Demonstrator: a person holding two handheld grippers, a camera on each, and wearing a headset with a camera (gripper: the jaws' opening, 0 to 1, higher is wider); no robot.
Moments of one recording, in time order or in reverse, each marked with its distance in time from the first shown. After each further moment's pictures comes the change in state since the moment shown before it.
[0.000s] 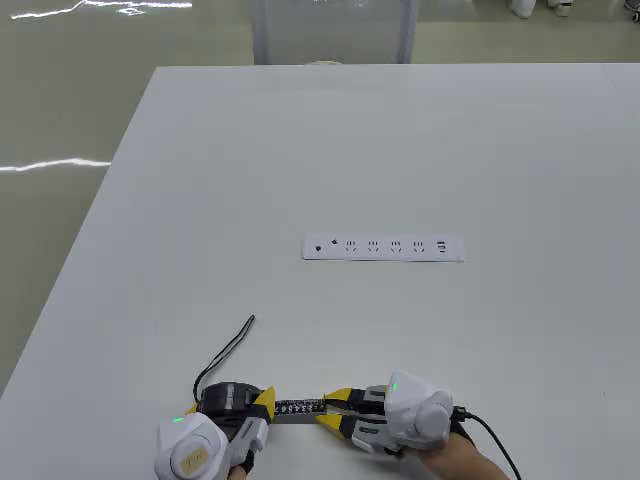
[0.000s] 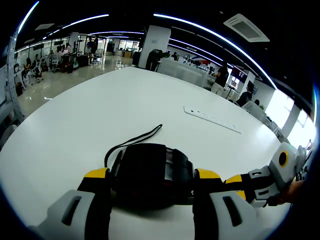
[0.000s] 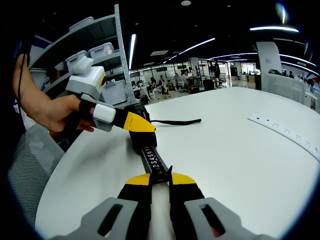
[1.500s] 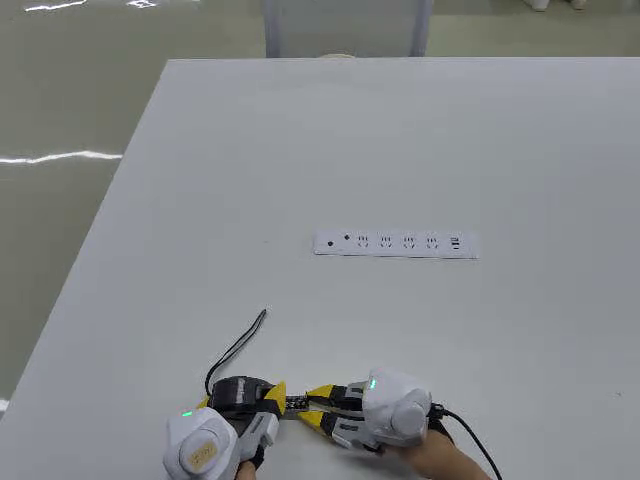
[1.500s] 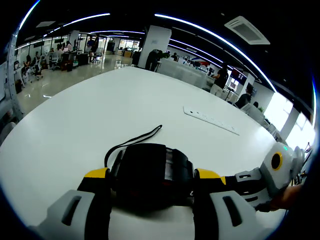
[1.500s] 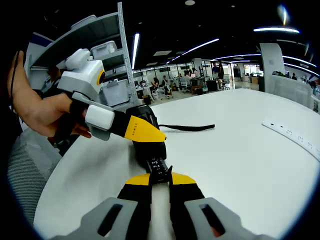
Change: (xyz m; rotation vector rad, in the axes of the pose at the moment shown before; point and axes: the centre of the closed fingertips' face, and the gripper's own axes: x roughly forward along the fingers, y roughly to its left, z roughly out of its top) left arm -0.001 0.001 0.000 -0.019 0.000 -0.015; right arm 0.039 0.015 0.011 -0.017 -0.004 0.021
